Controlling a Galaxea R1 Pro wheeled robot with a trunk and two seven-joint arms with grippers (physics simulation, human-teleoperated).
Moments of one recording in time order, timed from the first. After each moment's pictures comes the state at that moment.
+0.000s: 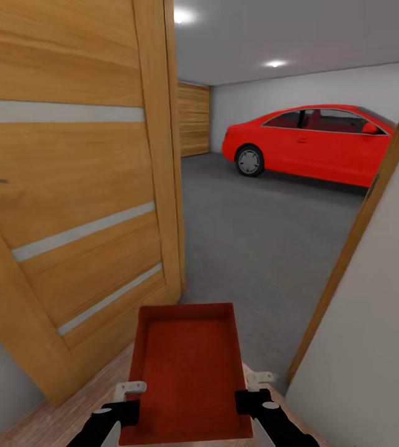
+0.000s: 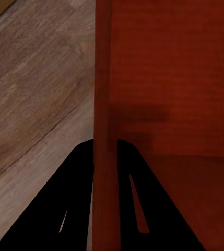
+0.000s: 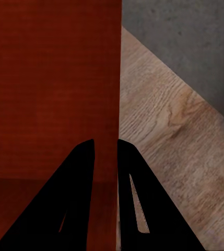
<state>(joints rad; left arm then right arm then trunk) -0.31 0.03 -0.25 -0.75 0.34 0.37 0.22 -0.40 0.06 0.33 -0.59 -0.24 0.20 -0.17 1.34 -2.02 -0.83</state>
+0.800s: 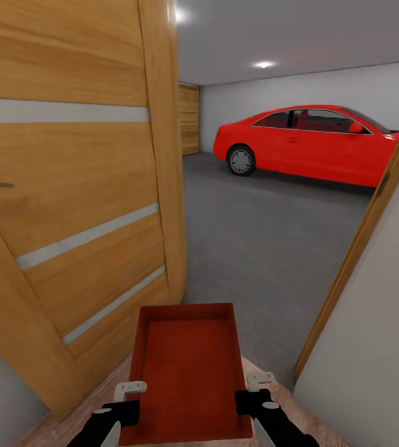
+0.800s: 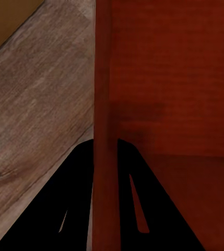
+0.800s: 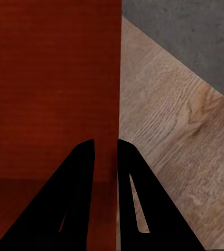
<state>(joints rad) -0.31 0.03 -0.25 -0.75 0.34 0.37 0.22 -0.40 0.06 0.33 -0.59 -0.24 0.20 -0.17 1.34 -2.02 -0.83</state>
